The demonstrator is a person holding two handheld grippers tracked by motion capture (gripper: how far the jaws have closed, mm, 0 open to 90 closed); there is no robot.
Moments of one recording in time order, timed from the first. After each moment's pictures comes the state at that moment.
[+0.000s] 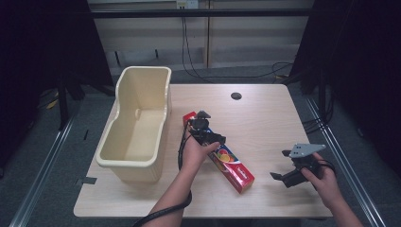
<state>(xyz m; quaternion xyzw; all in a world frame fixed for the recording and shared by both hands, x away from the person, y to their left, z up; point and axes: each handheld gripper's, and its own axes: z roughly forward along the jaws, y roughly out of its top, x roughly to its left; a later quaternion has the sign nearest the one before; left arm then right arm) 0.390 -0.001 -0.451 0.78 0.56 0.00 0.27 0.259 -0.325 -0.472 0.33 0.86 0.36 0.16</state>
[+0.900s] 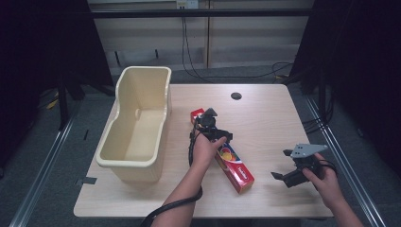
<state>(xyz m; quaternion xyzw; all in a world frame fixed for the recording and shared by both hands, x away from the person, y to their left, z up) 0.406 -0.027 -0.463 0.77 0.59 -0.01 0.25 0.257 -0.328 -0.471 0.33 0.86 0.36 0.17</state>
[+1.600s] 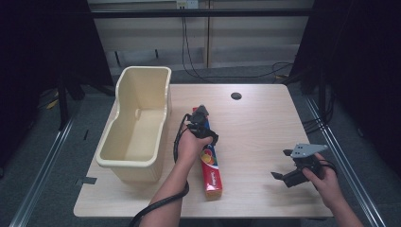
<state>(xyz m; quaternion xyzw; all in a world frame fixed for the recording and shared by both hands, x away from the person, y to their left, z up) 0.409 0.008 -0.442 0.81 0.55 -0.01 0.19 0.257 -0.327 -0.471 0.33 0.85 0.36 0.17</state>
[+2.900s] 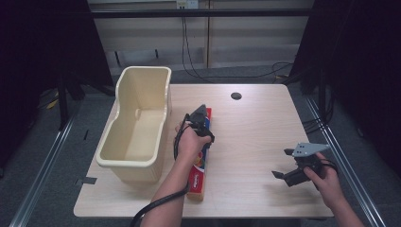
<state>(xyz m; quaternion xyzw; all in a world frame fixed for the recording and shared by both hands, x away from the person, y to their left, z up) 0.413 0.006 -0.443 0.80 0.59 -0.02 0.12 0.258 -0.330 -0.469 0.34 0.85 0.37 0.17</state>
